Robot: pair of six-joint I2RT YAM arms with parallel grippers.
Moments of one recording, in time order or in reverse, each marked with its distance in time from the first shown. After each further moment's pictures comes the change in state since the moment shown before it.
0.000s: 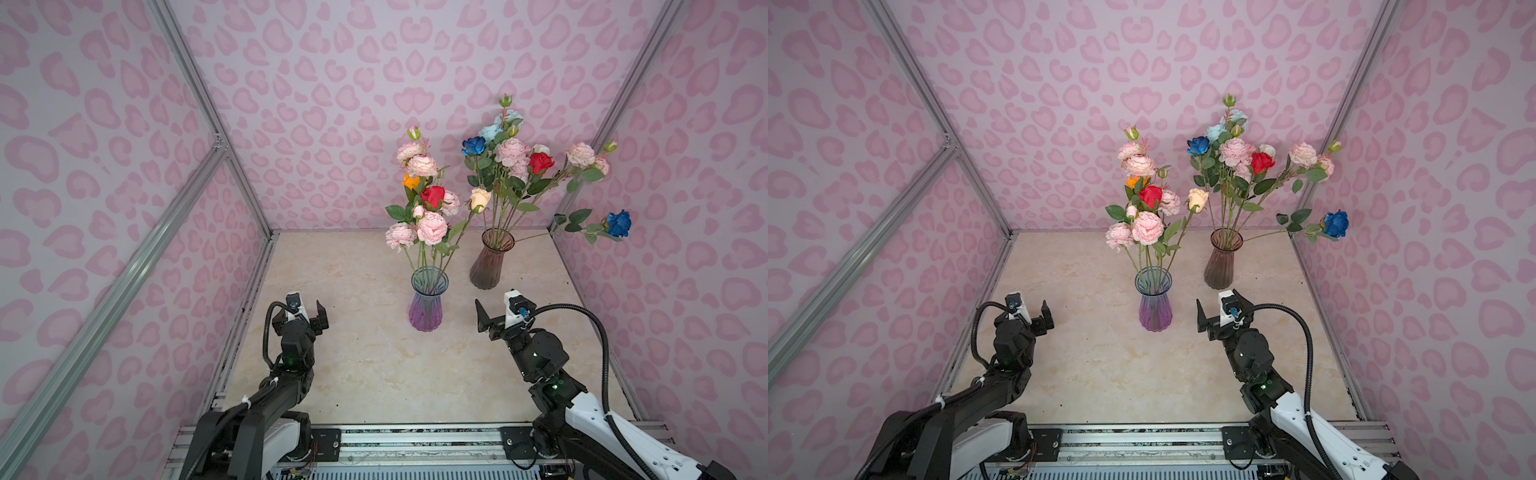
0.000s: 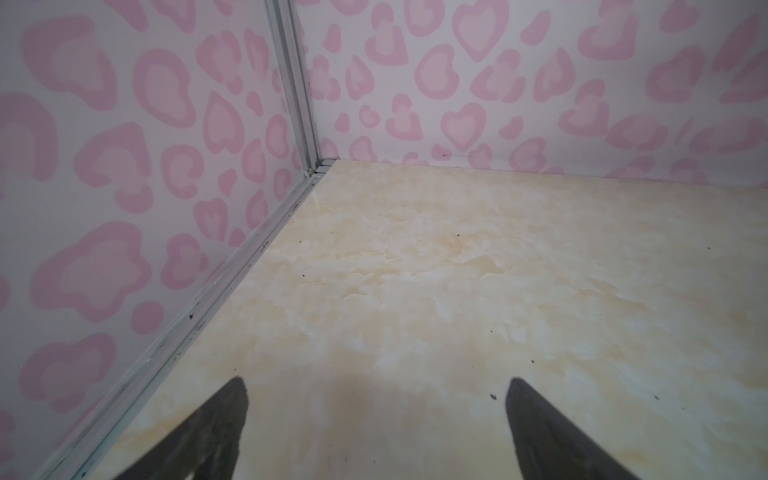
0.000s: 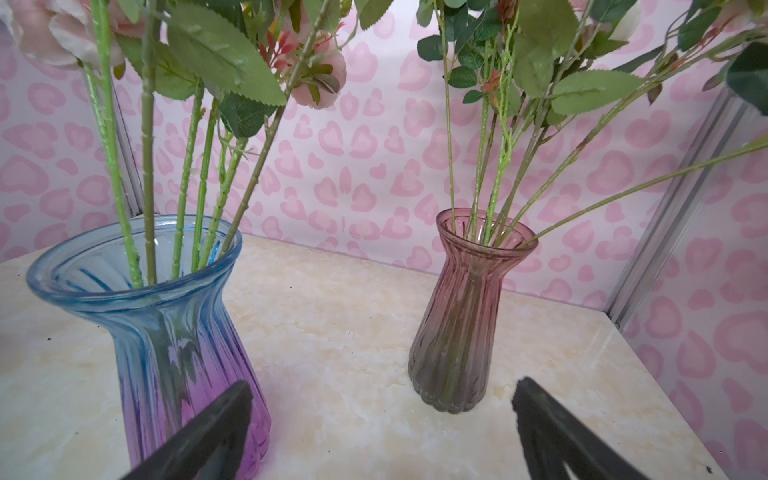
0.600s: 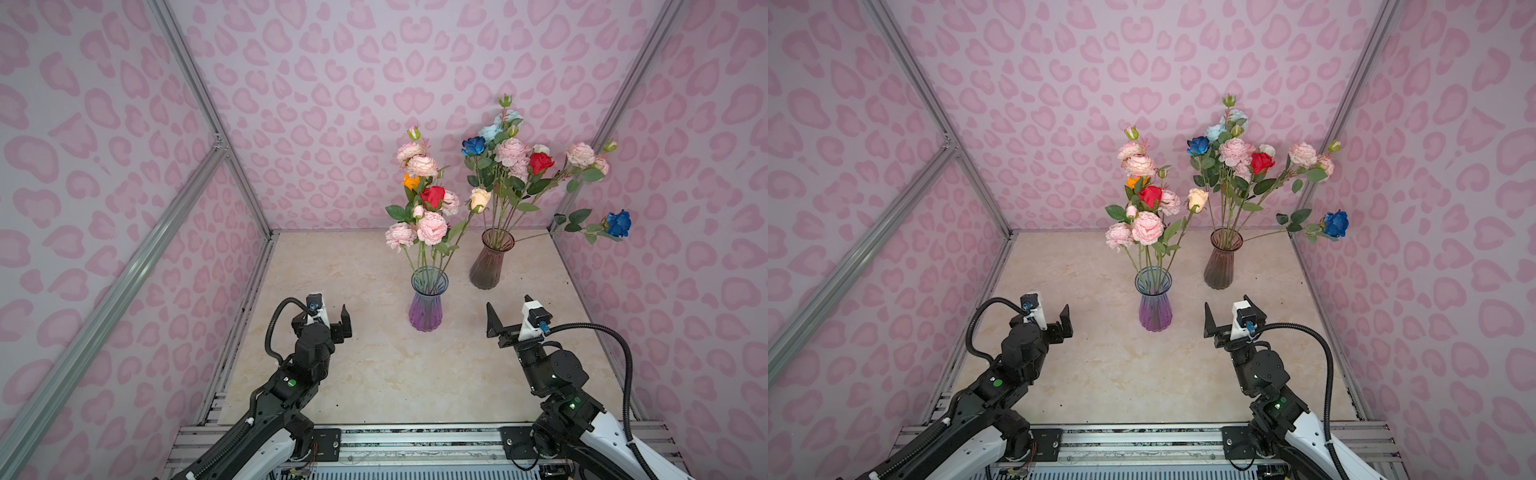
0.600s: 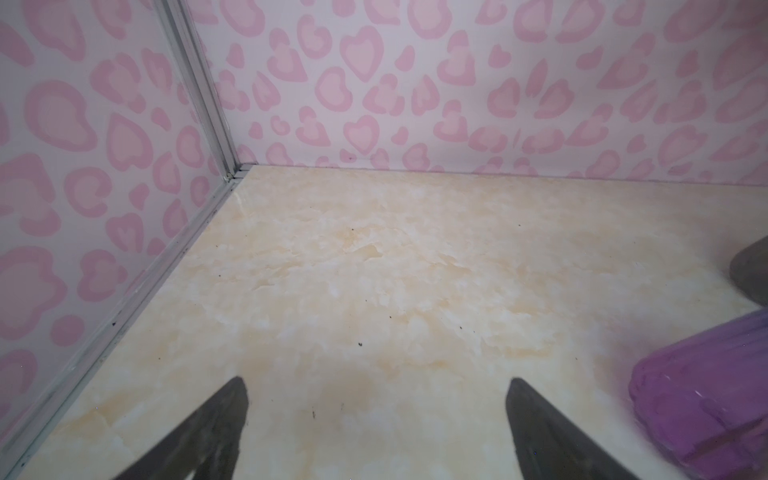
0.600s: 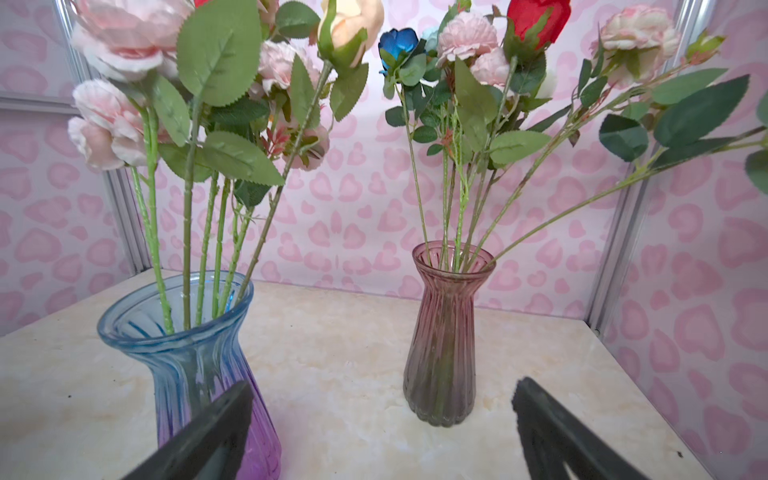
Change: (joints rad) left arm -0.421 -0.510 0.118 -0.621 -0.272 -0.132; right arm 0.101 -0.268 -0.013 -0.124 0.149 0.012
